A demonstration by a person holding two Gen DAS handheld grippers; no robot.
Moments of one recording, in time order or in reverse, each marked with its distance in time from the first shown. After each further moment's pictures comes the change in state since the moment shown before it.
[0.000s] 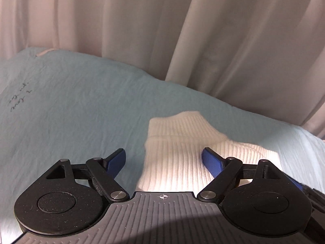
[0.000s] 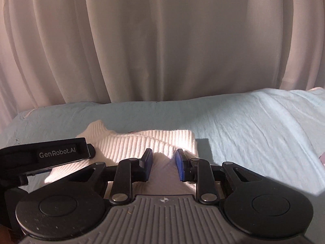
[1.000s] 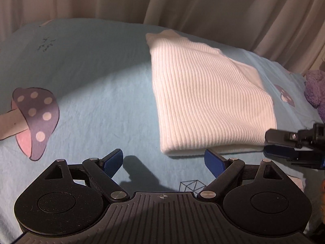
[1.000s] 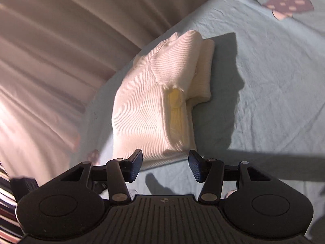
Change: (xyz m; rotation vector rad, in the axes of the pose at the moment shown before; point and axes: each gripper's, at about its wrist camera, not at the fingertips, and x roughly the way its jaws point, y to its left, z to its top) left arm -0.147 0.069 -0.127 0.174 0.210 -0.198; right arm -0.153 -0.084 -0.106 0.602 0.342 0.435
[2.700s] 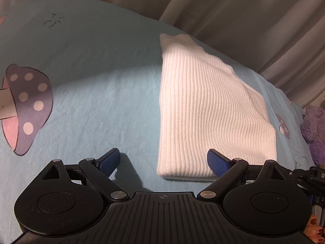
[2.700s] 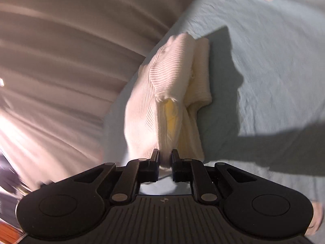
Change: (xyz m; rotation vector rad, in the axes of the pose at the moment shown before) left arm 0.020 0.025 0.022 -0.228 0.011 -0.089; right arm 0.000 -0.044 0.012 0.260 0.066 0.260
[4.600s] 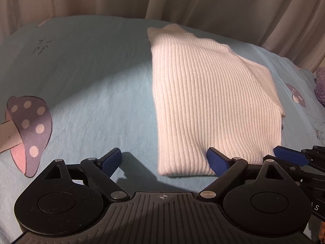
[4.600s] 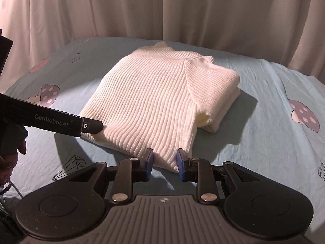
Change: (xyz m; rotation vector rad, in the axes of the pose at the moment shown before) left arm 0.008 -0.026 -0.008 0.215 0.031 0.130; right arm 0.057 0.103 -0.090 -1.035 0.015 -0.717
